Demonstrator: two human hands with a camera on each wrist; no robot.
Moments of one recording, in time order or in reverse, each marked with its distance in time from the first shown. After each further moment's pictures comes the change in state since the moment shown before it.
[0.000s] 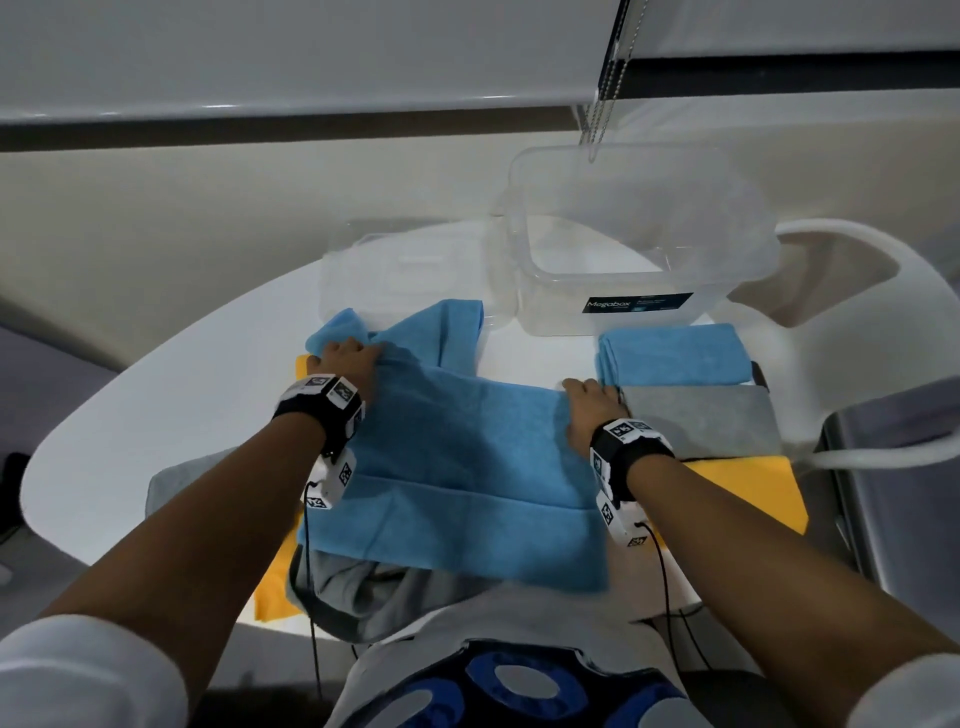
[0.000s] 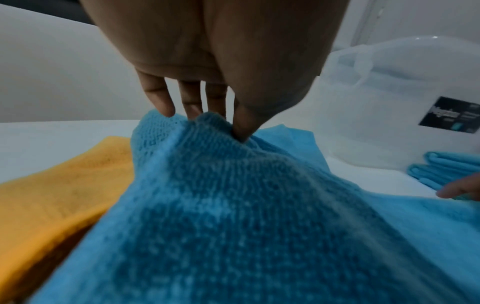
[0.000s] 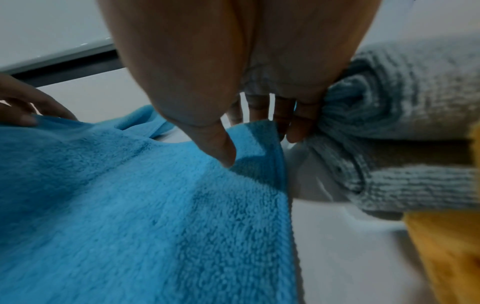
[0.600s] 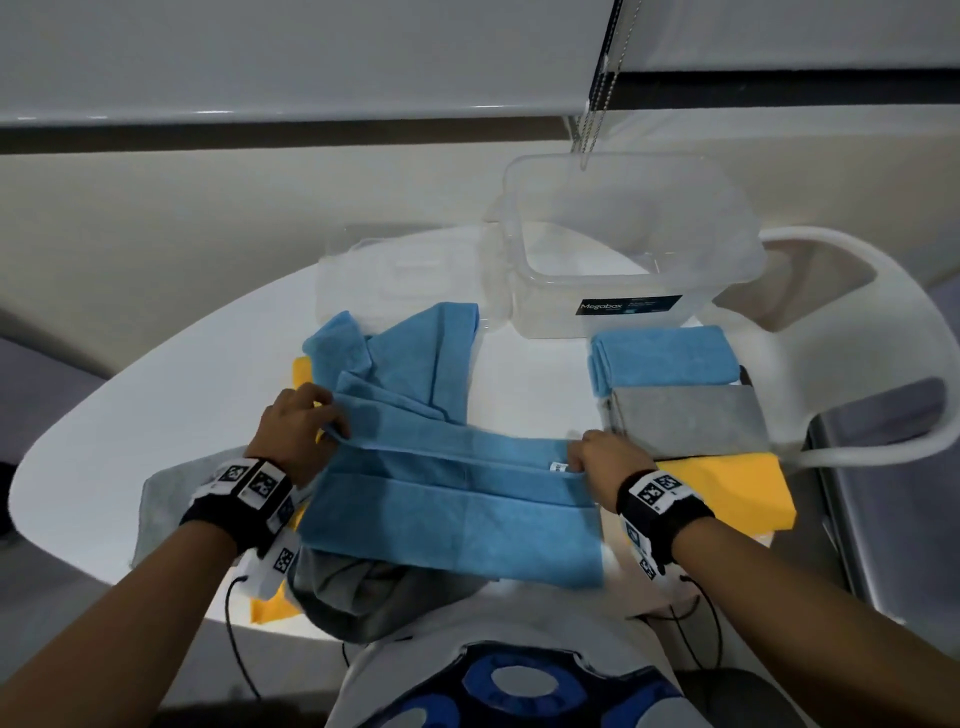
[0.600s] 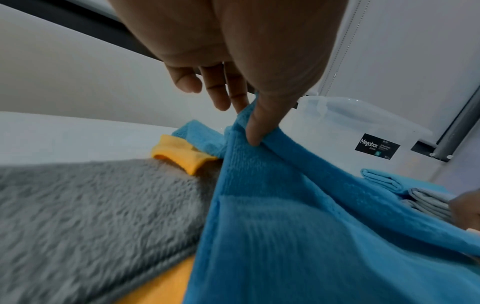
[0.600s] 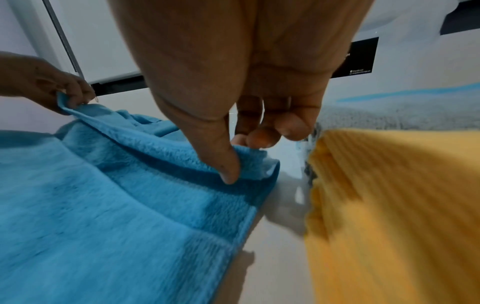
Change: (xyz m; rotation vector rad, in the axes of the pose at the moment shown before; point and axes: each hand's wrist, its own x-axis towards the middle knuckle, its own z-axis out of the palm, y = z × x) left_hand -0.085 -0.060 0.031 -0.320 0.366 0.350; right_hand -0.063 0.017 0.016 -0.128 -0.015 -0.223
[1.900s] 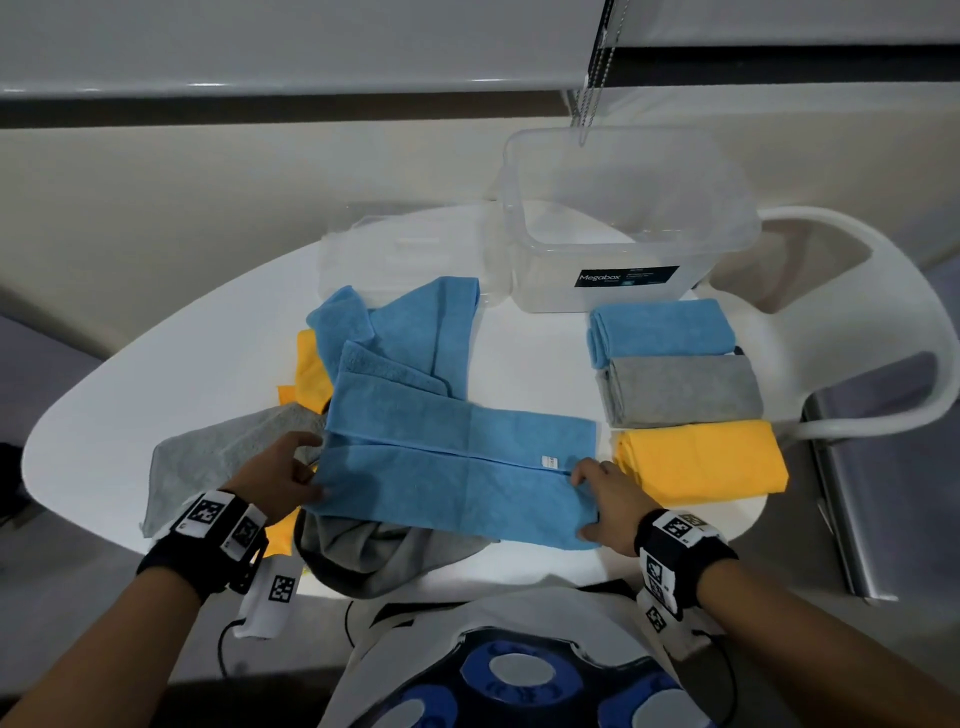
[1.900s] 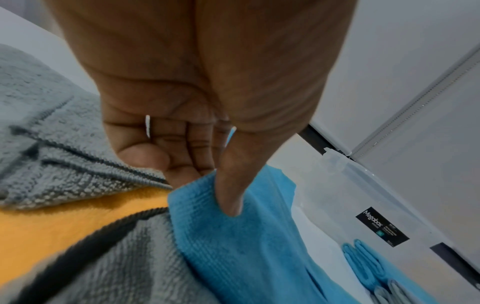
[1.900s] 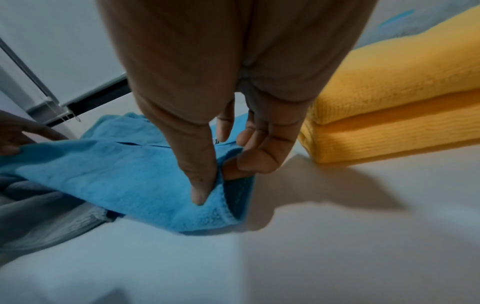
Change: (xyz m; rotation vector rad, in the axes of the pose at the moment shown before) left_hand -0.078 -0.016 0.015 -0.387 -0.413 -0.575; right_hand -0.072 -0.014 0.057 0.362 -0.088 0.075
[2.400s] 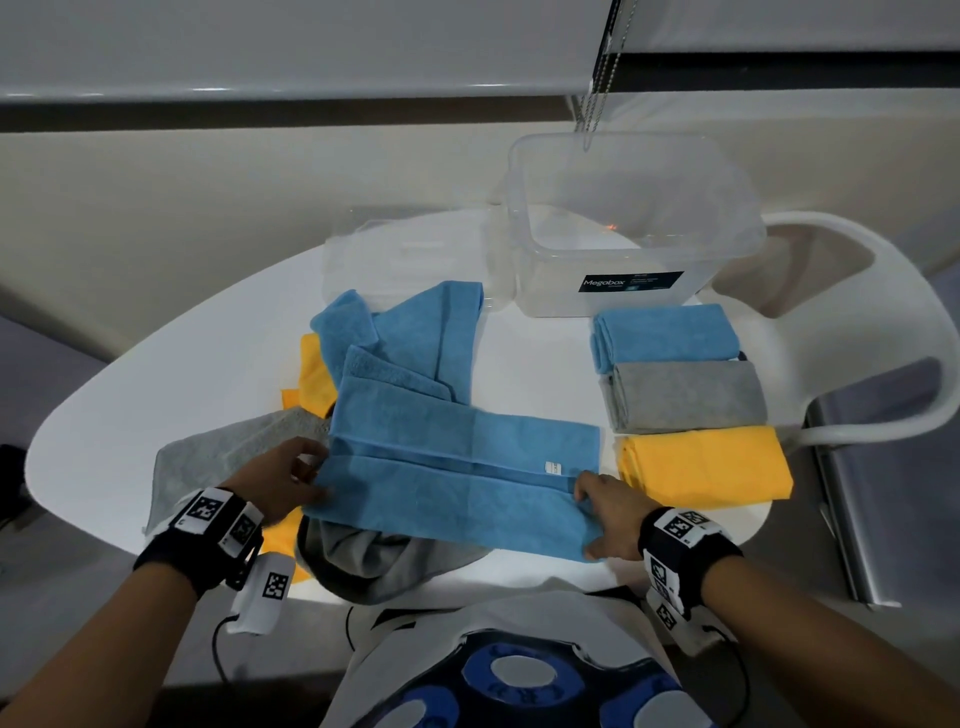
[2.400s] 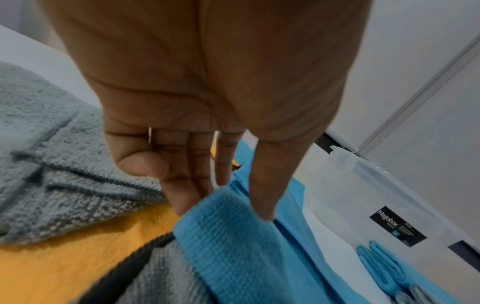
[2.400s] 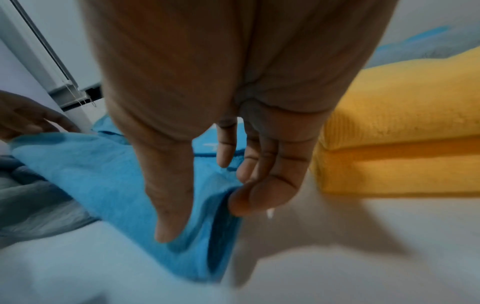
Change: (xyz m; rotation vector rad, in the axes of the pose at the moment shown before) left_hand -0.004 0.010 -0.010 0.141 -0.024 0.026; right_hand 0.003 -0.002 -0.007 -0.117 -0.129 -0.048
